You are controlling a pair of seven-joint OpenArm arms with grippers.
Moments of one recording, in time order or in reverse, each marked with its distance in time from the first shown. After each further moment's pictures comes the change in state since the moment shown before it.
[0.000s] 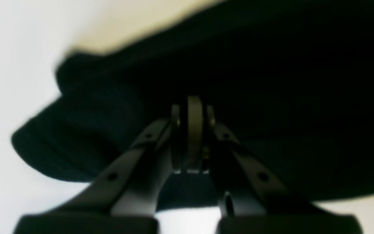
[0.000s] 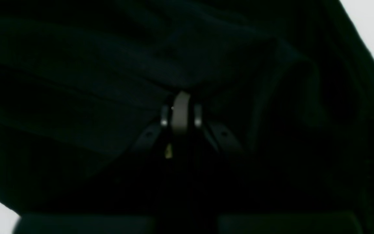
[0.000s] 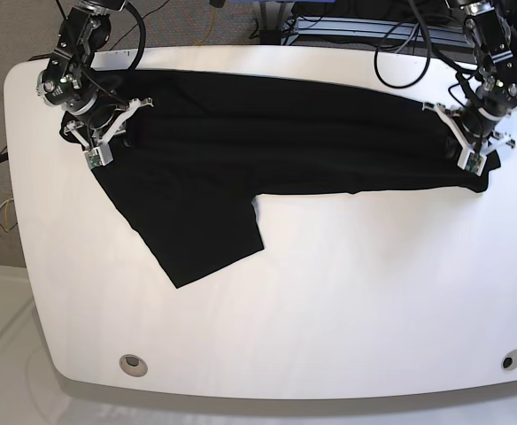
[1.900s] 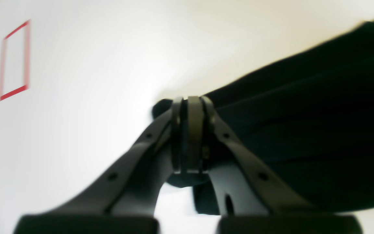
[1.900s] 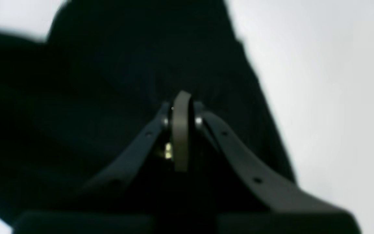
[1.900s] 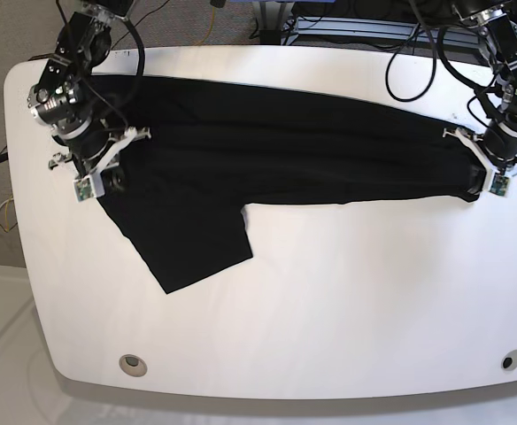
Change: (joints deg) left arm -2.3 -2.0 -3.9 7.7 0.1 0.0 -2.6; right arm 4.6 -2.1 -0.1 14.9 0.6 -0.6 -2.7
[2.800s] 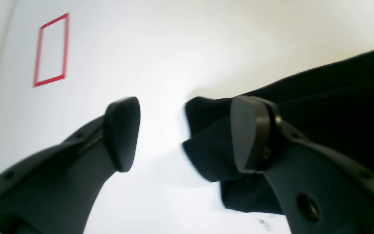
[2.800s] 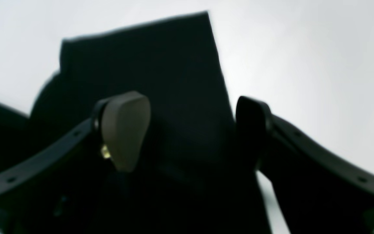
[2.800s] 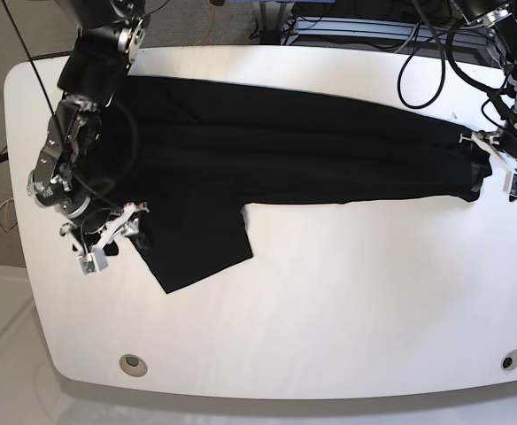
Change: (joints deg) left arm -0.9 0.0 -5.8 0.1 -0.2 -0.3 -0.1; right arm 23.5 6.3 -6.2 -29.4 0.0 0.0 2.5
